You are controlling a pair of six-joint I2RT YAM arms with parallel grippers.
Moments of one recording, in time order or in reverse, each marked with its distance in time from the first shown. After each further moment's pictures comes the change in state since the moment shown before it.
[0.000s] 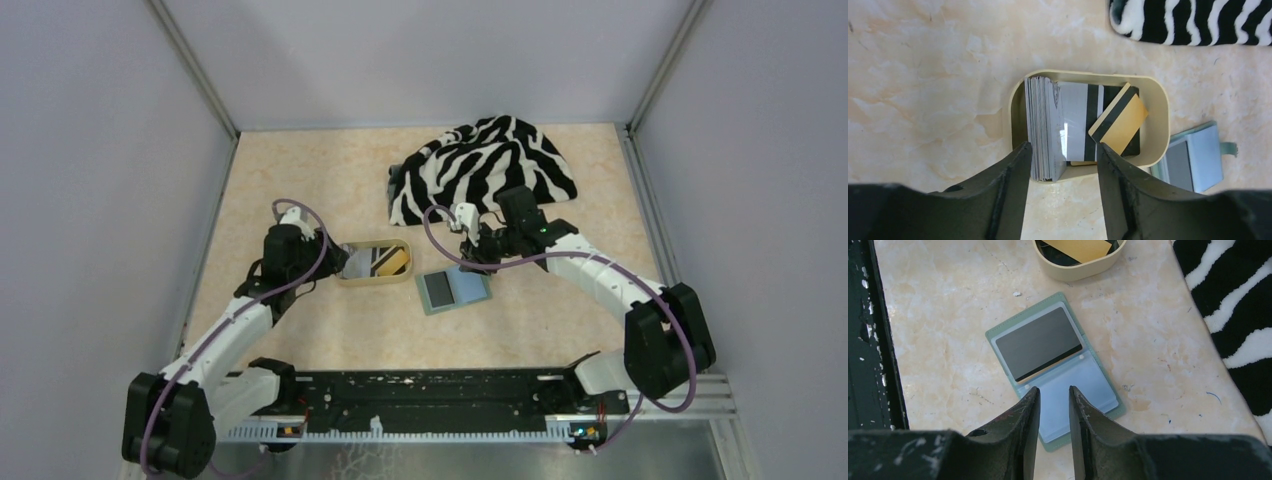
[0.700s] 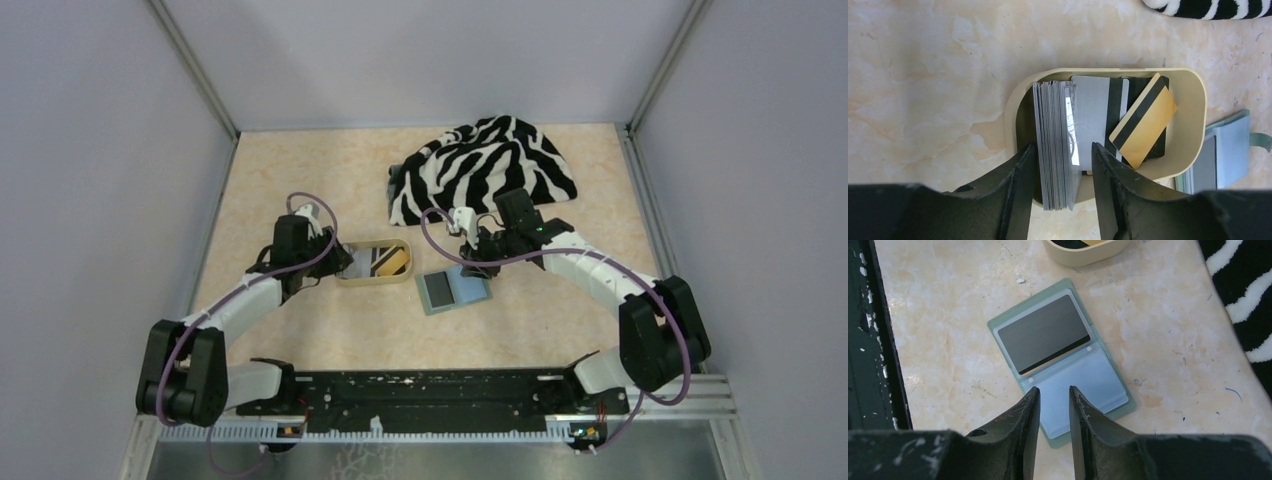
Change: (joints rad) left arm 0.049 0.265 0.061 0.044 0.116 0.064; right arm -0.002 0.038 0.000 -0.029 0.001 -0.019
